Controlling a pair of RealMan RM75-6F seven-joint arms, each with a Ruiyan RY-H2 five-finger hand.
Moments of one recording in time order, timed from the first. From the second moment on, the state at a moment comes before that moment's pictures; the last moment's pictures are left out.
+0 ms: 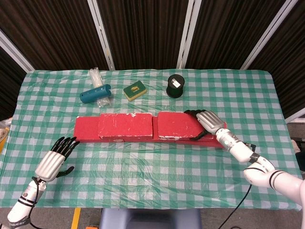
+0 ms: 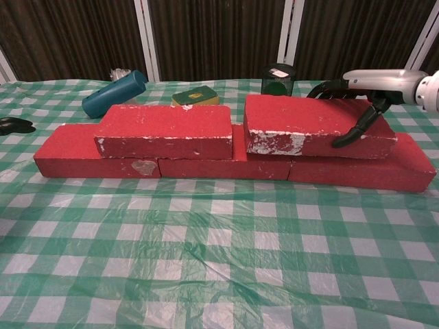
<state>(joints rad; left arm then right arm) -0.34 -1.42 0.07 -1.14 1.68 1.40 -0.17 0.82 -1.38 0.10 -1.12 -1.51 0.72 0.50</state>
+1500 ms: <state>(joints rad) -0.35 -1.41 0.07 -1.14 1.70 1.40 -0.22 0.83 -1.37 0.14 -1.24 -1.30 0.67 0.22</state>
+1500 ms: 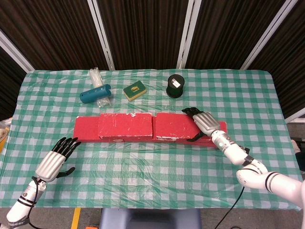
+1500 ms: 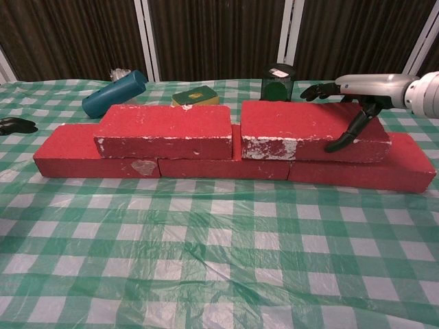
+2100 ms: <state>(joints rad) -0.35 -1.40 0.08 -1.15 1.70 1.40 -0.22 0.83 -1.38 0.14 -1.25 -1.25 0.66 0.16</state>
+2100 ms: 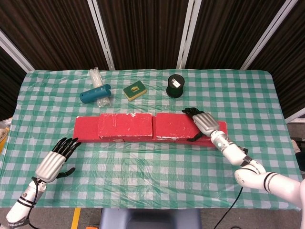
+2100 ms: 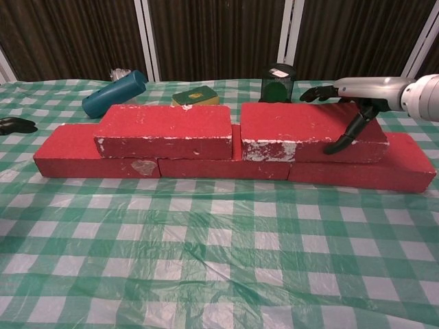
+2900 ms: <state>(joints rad) -0.33 -1.39 0.08 -1.17 1.72 1.45 -0.22 0.75 -1.24 0.15 -1.36 -1.25 0.76 0.15</state>
